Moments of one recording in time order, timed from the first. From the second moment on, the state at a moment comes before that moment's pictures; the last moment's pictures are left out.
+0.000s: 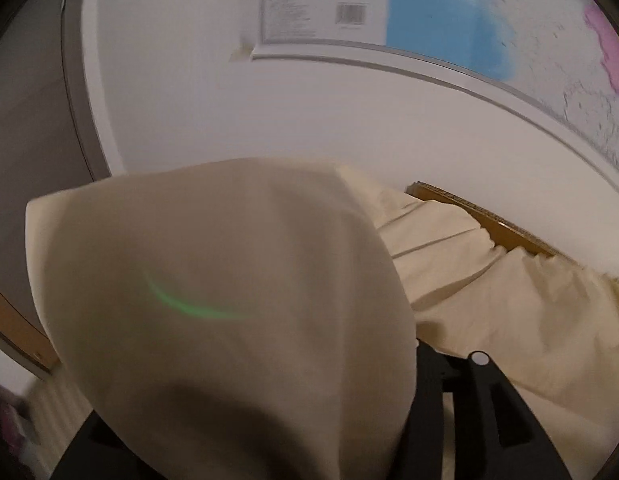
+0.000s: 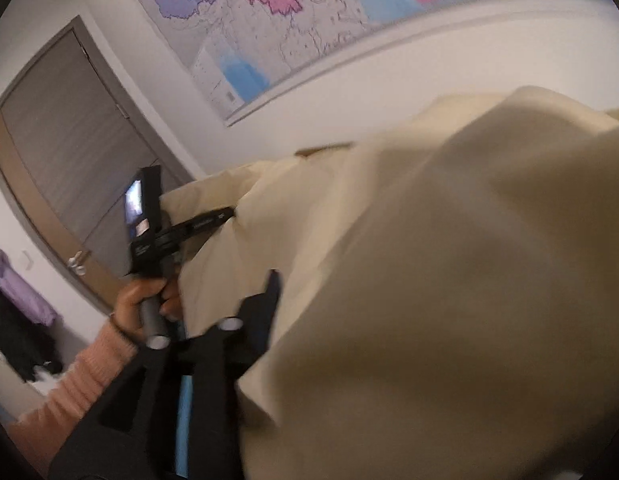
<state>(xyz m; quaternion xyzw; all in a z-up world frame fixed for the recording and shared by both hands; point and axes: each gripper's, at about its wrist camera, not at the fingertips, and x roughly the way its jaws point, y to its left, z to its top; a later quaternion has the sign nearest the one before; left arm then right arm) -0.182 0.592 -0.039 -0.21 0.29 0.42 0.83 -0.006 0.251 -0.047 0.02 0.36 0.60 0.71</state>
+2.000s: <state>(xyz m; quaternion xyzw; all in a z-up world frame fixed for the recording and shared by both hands) -0.185 0.464 -0.035 -0.16 0.29 0.33 0.89 0.028 0.250 -0.011 -0.05 0.34 0.51 0.78</state>
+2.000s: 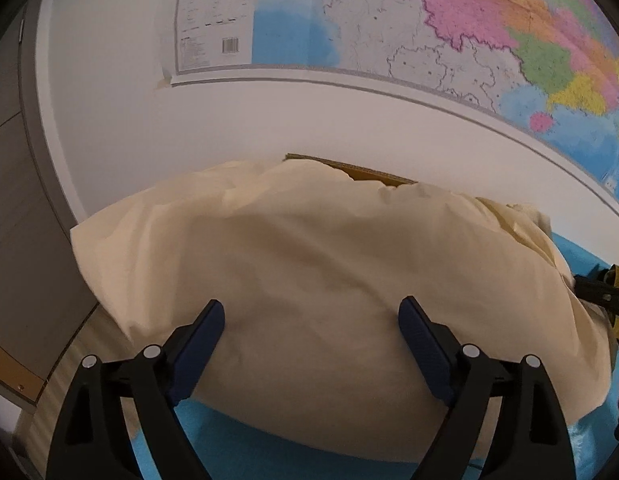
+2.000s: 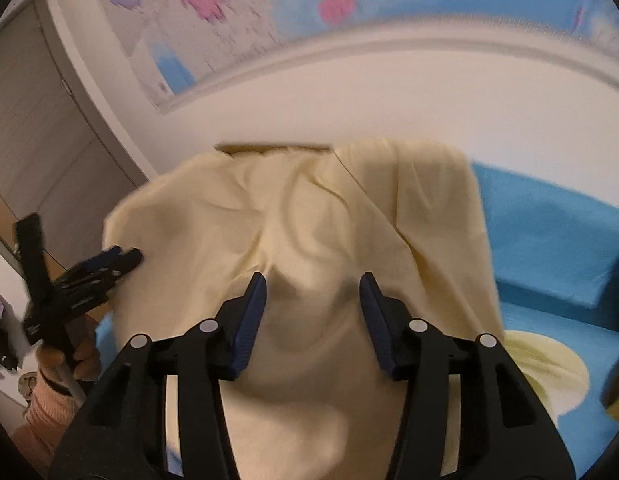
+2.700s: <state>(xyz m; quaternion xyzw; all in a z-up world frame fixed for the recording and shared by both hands) -0.201 0.431 -0.023 -0.15 0.28 0.29 0.90 -0.052 0.238 -0.030 -0.13 0.29 0.58 0.75</state>
